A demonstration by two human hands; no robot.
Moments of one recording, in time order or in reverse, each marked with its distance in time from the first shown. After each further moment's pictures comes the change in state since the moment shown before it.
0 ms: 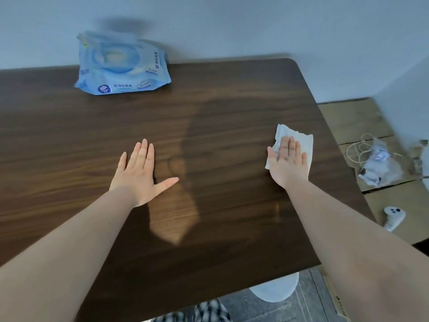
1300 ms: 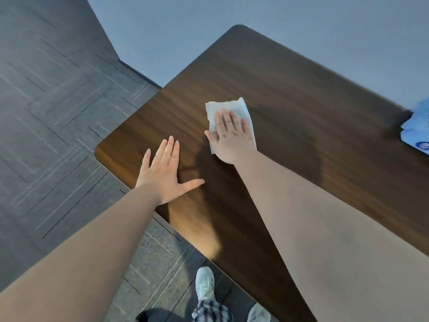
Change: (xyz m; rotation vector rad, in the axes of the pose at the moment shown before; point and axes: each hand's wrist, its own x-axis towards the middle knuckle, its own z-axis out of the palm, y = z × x) left_hand -0.277 -0.387 0.111 -0.319 0.048 -0.771; right_hand -0.304 -0.624 0.147 -0.332 -0.131 -1.297
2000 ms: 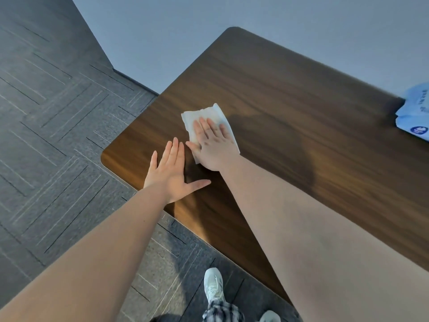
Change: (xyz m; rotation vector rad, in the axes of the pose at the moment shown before) left_hand -0.002 -0.005 -0.006 -0.073 -0.019 0.080; right_hand -0.009 -0.046 0.015 -0.031 0.050 -0.129
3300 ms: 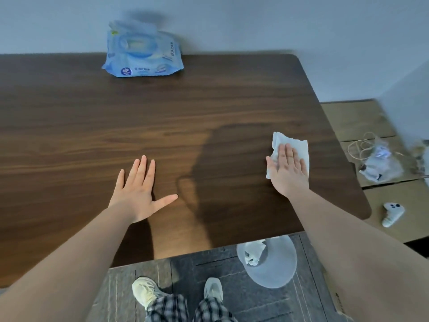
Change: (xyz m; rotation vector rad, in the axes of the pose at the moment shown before) left_hand -0.122 0.403 0.111 0.358 -0.122 0.624; right_hand -0.626 0.354 0.088 0.325 0.144 1.323
